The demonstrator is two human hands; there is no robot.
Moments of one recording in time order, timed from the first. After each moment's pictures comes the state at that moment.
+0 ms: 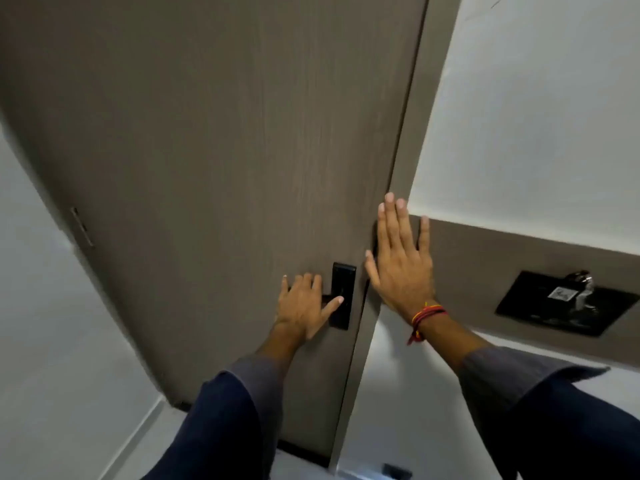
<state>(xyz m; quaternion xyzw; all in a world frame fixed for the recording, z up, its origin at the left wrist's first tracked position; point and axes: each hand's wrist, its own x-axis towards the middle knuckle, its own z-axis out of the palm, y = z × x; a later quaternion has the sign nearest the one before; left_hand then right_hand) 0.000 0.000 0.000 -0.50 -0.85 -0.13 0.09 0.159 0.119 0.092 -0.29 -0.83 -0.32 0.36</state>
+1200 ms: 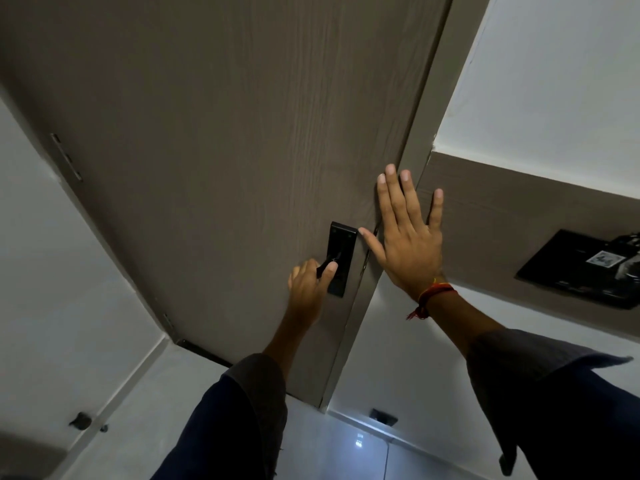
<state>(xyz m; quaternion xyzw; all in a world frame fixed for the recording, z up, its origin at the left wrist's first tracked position) 0.034 0.002 -0.087 -0.31 -0.80 -0.50 -0.14 0.161 0.137 0.040 -0.23 -0.84 -0.32 0.36</state>
